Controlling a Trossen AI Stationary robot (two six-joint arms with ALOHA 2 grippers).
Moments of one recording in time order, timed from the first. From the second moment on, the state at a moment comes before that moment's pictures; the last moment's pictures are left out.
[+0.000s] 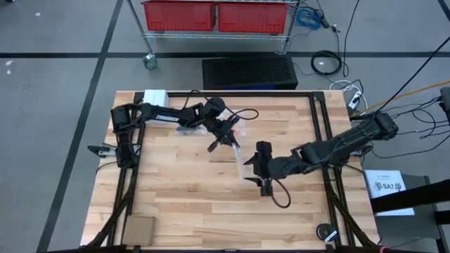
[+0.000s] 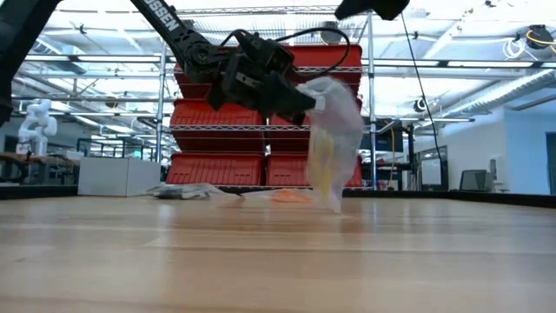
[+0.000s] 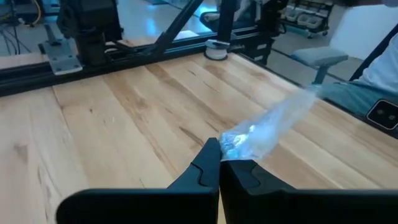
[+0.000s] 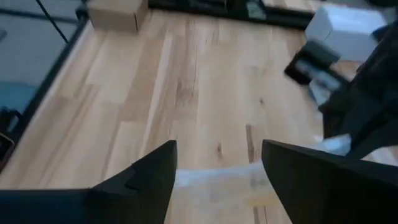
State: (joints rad) left arm 0.36 1.86 1.12 0.24 0.99 0.41; right arm 0.38 1.39 1.10 -0.39 0.34 0.15
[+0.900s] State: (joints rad) left arm 0.20 1.58 1.12 -0.35 0.41 0.40; right arm 0.30 1.34 1.10 -0.75 0.33 0.46
